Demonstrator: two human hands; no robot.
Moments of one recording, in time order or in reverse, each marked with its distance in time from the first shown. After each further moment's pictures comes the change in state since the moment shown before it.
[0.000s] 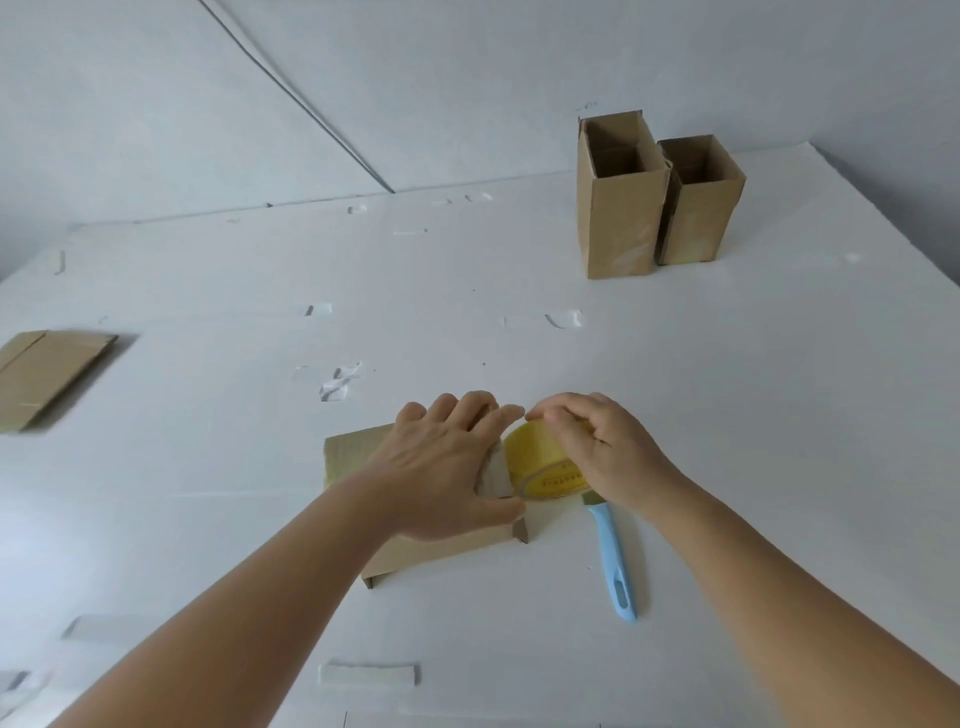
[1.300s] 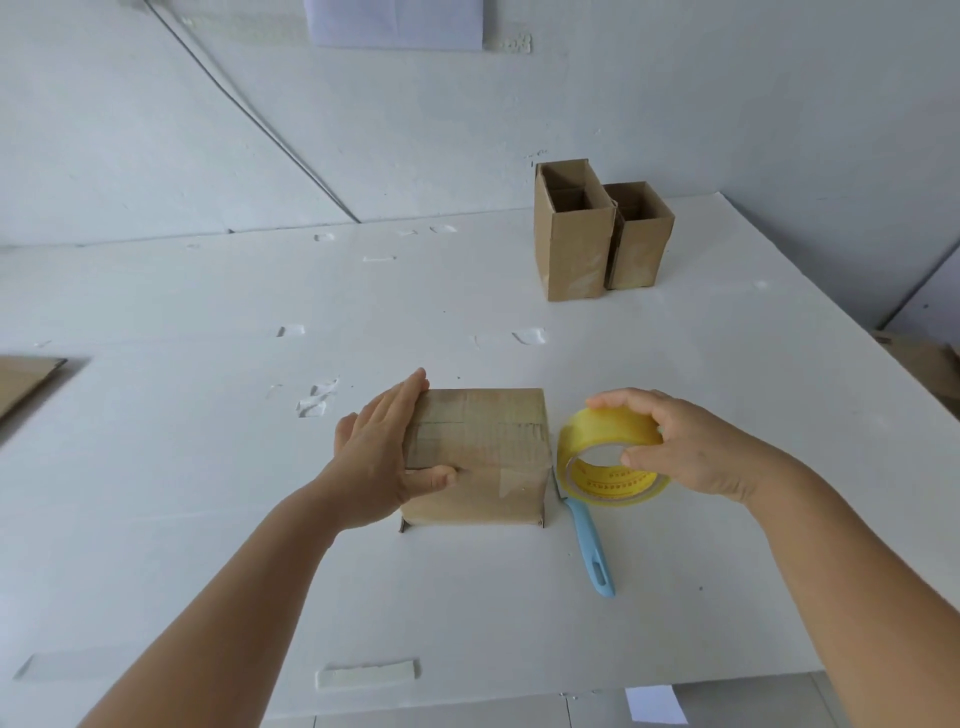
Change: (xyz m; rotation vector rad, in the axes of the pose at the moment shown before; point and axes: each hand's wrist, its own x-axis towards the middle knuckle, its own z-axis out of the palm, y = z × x) left_hand -0.022 -0.050 0.025 -0.500 0.182 -0.123; right_hand -0.043 0.000 -0.075 -0.104 -0.159 0.156
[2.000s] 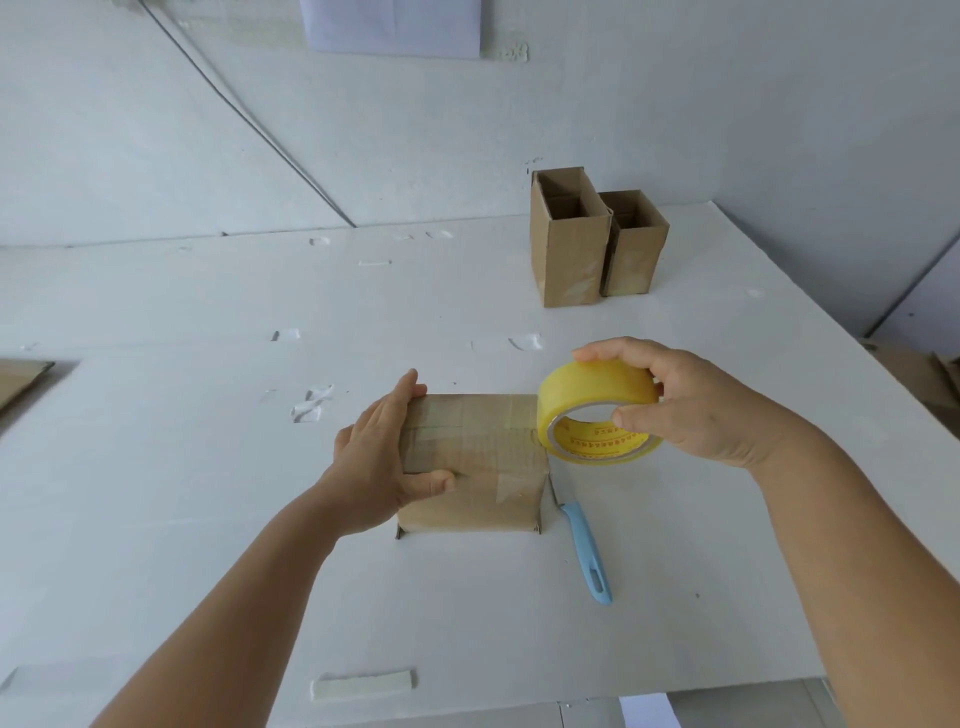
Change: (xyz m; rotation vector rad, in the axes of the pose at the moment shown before) left_hand 0.003 0.000 0.001 -0.120 0.042 -0.009; right_hand -0.003 -0.051 -0.020 0.046 0.089 -0.136
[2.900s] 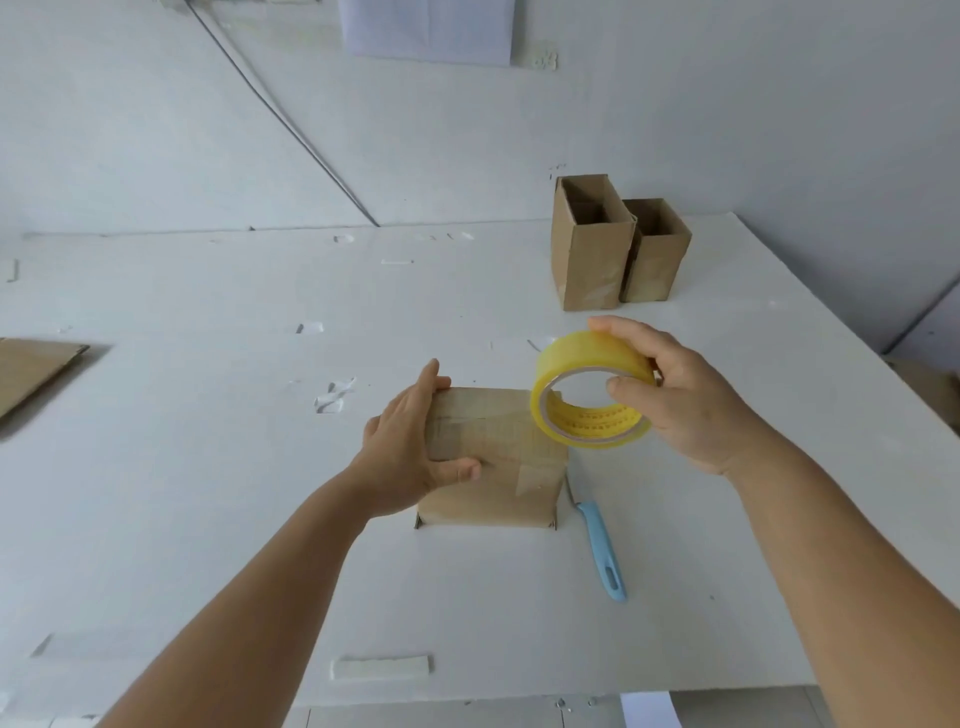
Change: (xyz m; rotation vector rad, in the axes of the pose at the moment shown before) left_hand 0.000 -0.001 0.001 -0.064 0.052 -0.002; right_hand 0.007 -0.014 0.027 0.079 0.197 -0.046
